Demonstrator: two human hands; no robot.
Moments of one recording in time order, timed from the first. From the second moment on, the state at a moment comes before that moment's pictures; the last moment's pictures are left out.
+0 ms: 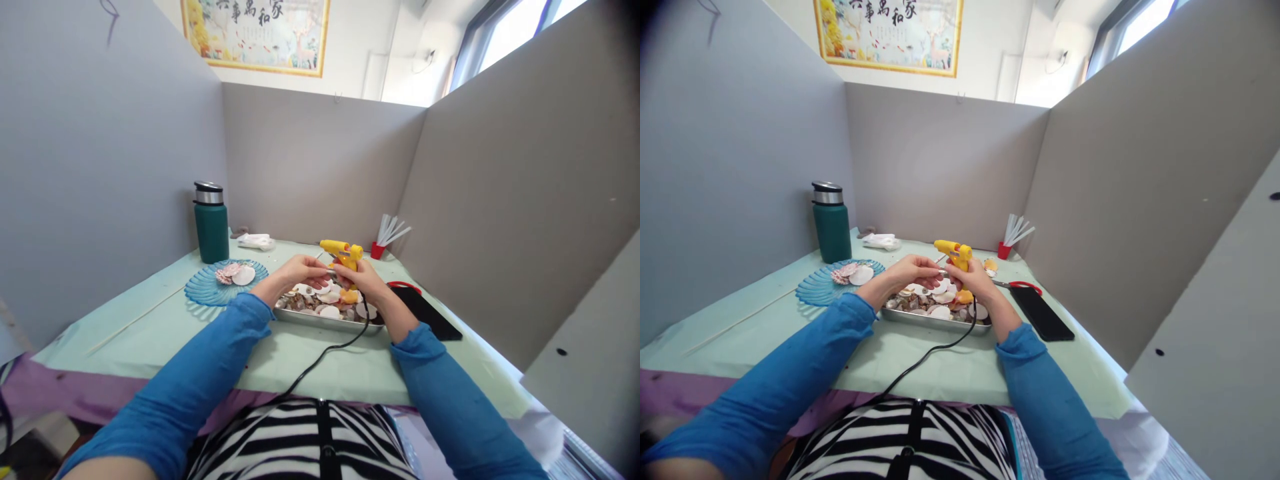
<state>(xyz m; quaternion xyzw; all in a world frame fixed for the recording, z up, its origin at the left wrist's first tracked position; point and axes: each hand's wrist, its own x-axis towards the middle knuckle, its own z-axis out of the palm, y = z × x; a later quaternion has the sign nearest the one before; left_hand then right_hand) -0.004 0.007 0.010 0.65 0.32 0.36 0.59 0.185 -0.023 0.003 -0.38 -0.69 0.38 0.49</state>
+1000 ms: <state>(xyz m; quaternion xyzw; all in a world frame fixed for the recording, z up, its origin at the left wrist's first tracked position) -0.021 0.033 0.003 0.49 0.39 0.47 0.62 0.203 -0.013 -0.018 -0.43 -0.83 -0.06 0.35</state>
